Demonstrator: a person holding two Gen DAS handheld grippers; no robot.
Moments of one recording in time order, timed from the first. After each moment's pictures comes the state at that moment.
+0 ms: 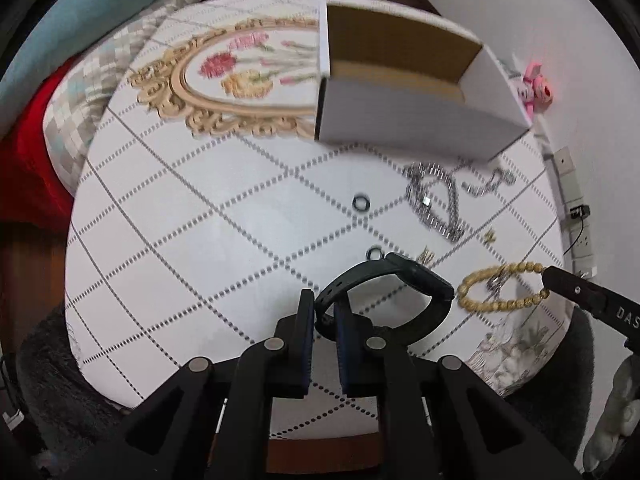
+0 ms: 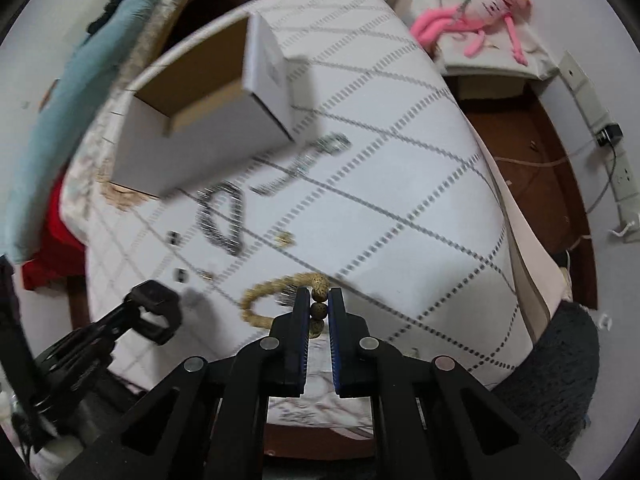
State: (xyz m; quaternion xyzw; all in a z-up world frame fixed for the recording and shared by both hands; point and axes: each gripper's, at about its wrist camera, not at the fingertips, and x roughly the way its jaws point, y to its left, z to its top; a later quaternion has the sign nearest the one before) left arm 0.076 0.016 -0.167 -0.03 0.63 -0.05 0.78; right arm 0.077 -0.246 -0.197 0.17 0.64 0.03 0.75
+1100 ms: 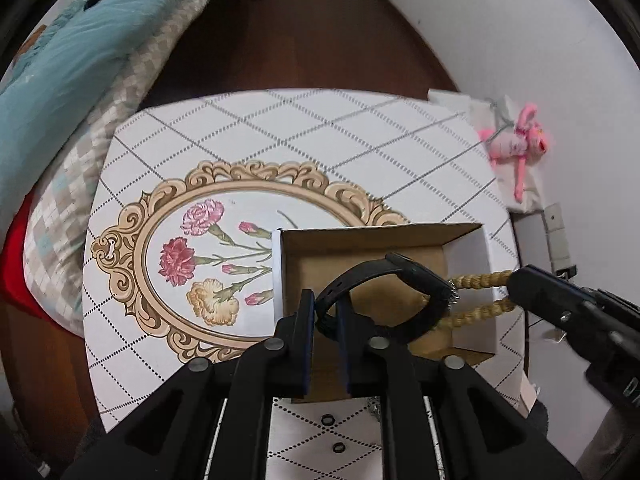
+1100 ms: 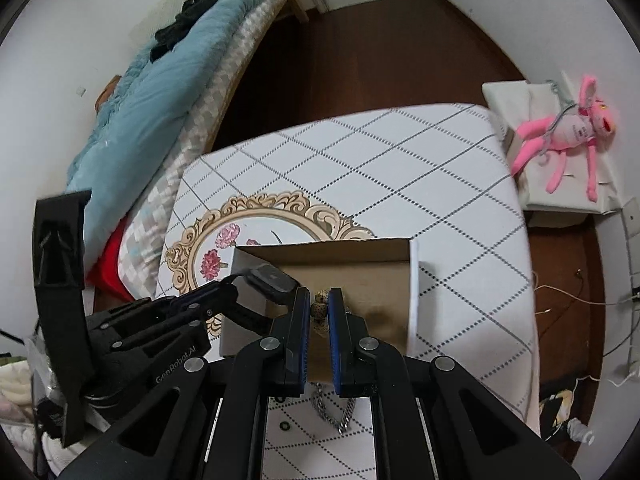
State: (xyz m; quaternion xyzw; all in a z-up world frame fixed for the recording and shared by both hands) left arm 0.265 -0.033 -0.131 -0.02 0.61 -0.07 0.79; right arm 0.269 -0.203 -0.123 0.14 0.58 0.12 0.79
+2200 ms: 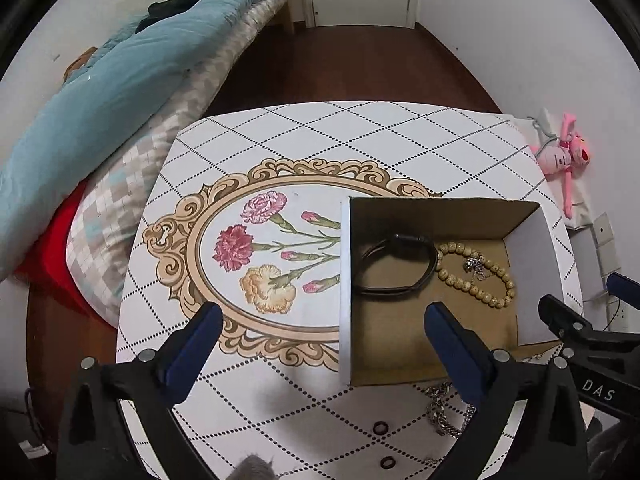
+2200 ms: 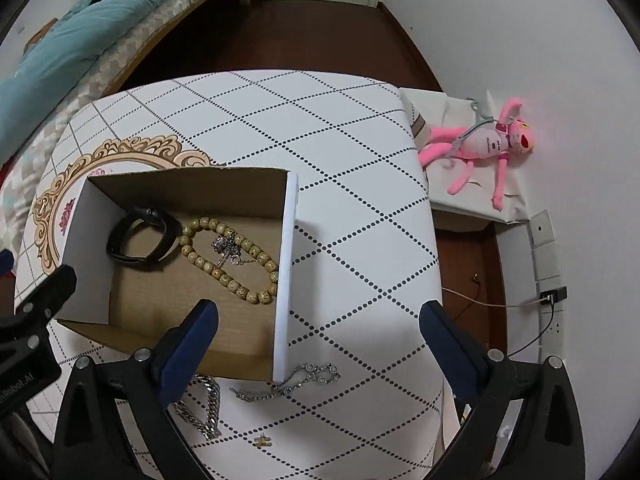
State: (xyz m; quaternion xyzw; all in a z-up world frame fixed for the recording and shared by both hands) left arm 0.216 -0.017 -0.149 0.03 0.54 0.02 0.84; right arm 0.238 -0.210 -0.178 -0.04 0.58 -0.04 0.81
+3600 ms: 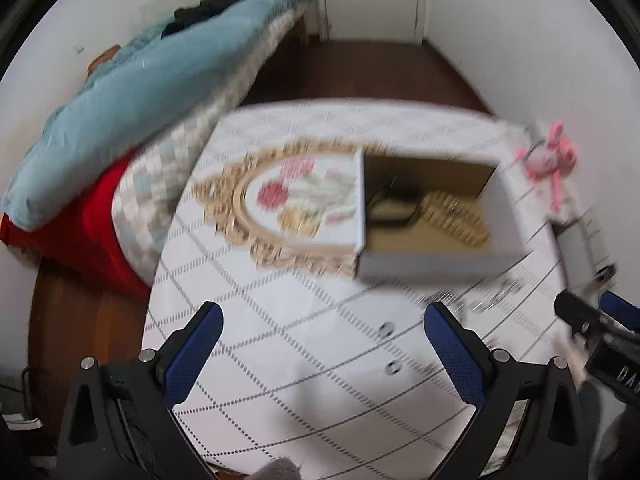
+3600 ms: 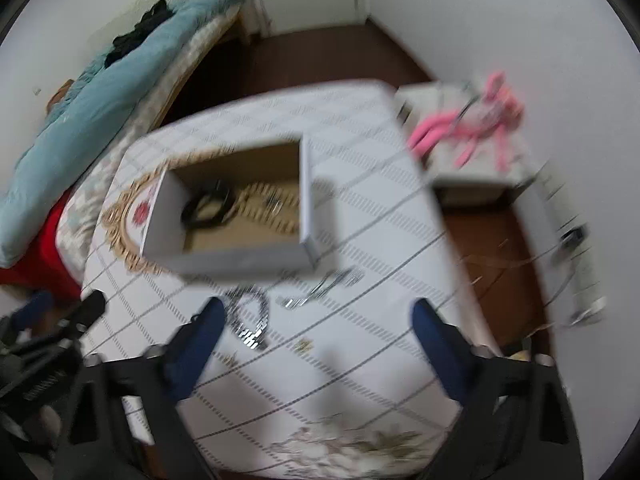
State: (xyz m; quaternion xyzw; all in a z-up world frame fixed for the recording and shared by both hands) left arm 0.122 -0.006 -0.127 0.02 0.53 0.04 0.85; right arm 0.126 -0.228 -0.143 0.09 0.55 0.00 0.83
